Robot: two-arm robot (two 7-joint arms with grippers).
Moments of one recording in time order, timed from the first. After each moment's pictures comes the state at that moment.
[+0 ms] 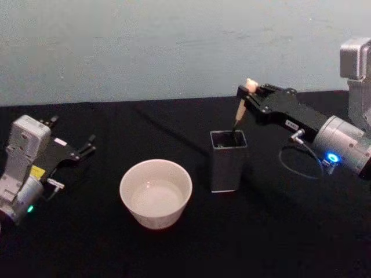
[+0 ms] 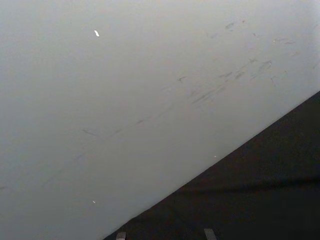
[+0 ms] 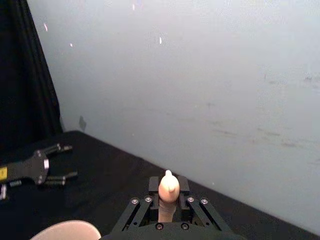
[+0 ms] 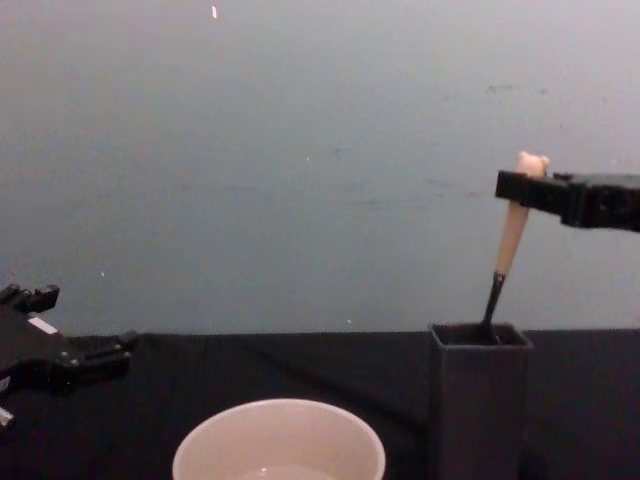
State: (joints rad) left arm -0.20 0.60 0.45 -1.41 -0.25 -0.12 0.03; right arm 0.28 0.49 -0.32 -1.58 0.58 0.13 0.44
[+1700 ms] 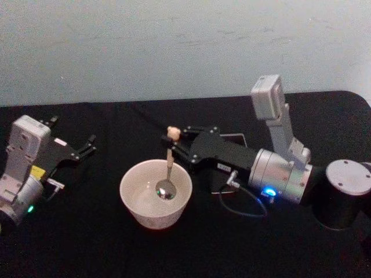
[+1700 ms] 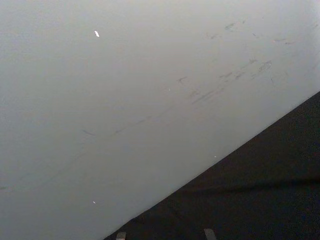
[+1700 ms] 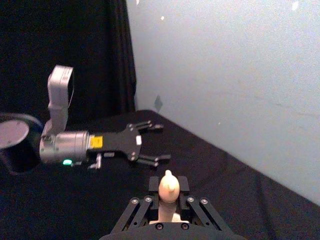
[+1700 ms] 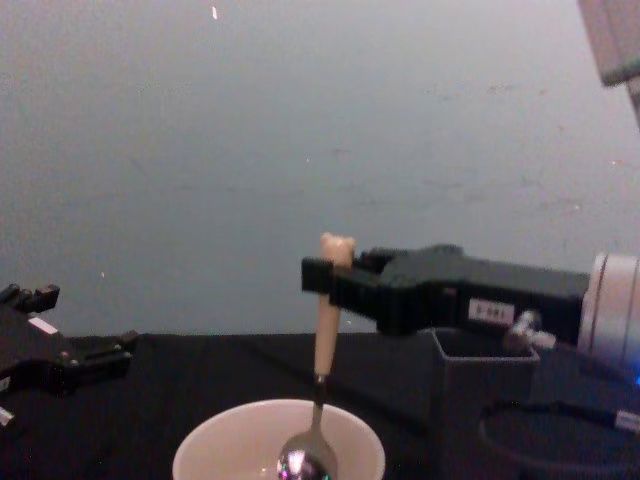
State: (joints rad) left arm -0.20 0.60 0.45 -1.41 -0.25 -0.12 0.03; right arm 0.35 0.45 -0.58 -1.55 0.55 0.07 0.53
